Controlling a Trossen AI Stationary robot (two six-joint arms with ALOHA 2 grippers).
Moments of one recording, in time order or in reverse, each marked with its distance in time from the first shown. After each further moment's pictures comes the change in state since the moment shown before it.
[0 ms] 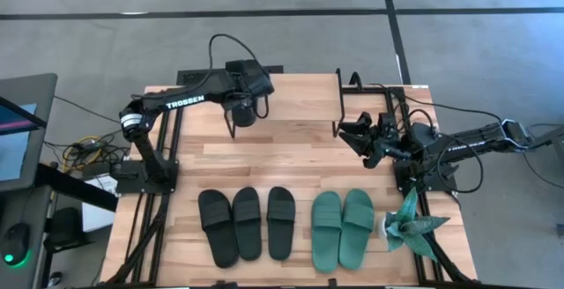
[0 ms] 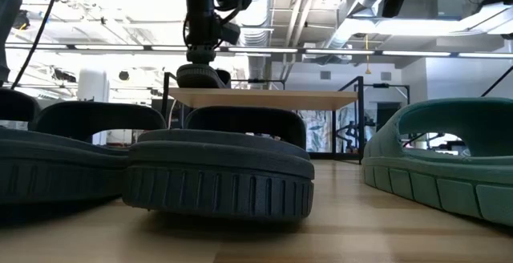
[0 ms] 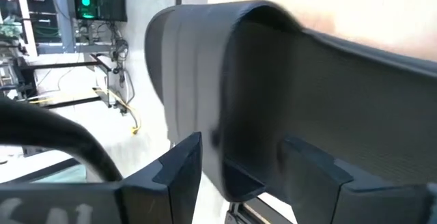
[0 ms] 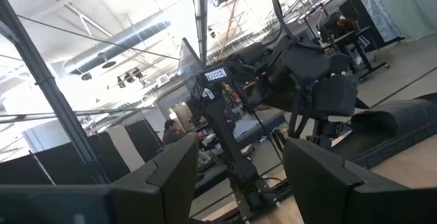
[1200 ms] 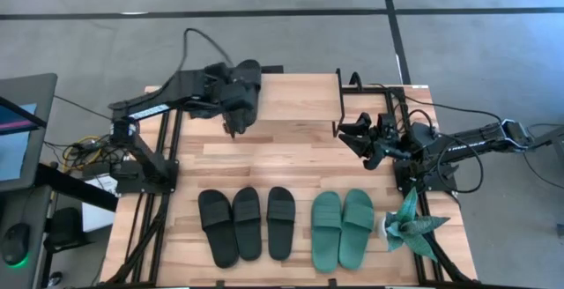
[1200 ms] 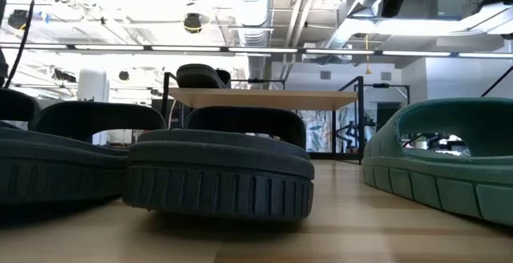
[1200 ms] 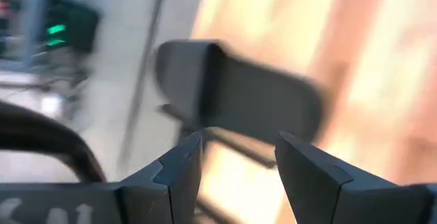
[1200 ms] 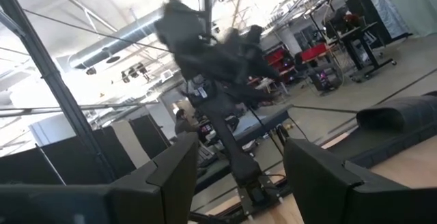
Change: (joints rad) left arm -0.293 -0.117 0.423 -0.501 0.127 -0.378; right arm 0.000 0.000 0.000 -0.013 -0.025 0.000
